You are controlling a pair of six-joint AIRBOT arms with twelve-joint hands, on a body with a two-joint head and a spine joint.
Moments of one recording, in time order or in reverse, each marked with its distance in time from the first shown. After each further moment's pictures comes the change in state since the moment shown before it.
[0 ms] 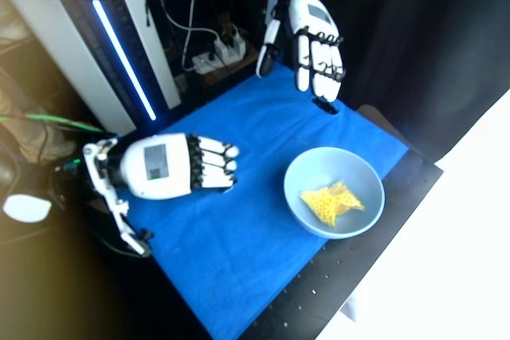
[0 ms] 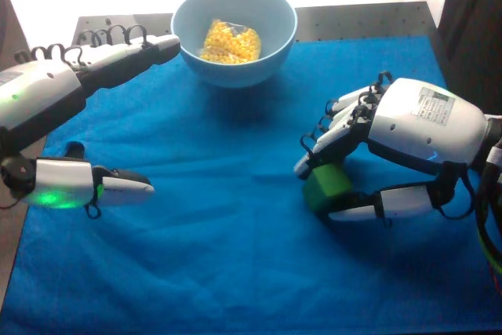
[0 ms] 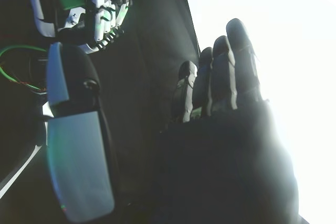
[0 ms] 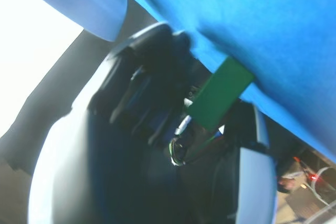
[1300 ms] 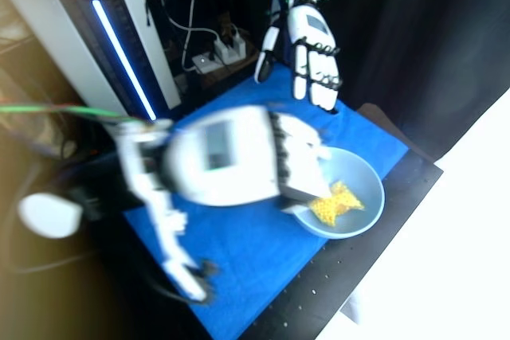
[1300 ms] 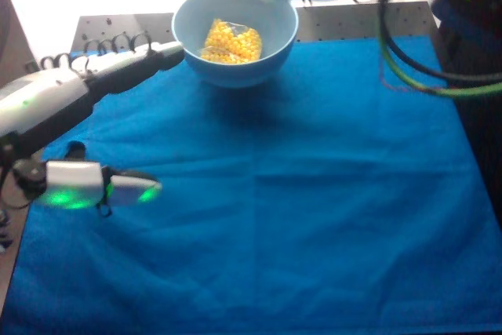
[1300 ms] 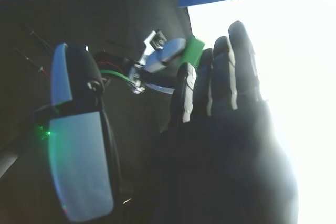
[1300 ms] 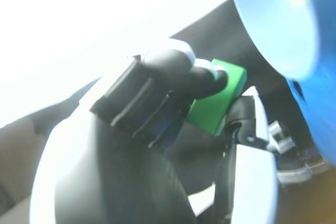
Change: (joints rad) left arm -0.003 -0.069 0.062 0.001 -0.016 -0.036; right arm 0.488 -0.261 0.432 -0.079 -0.204 0.010
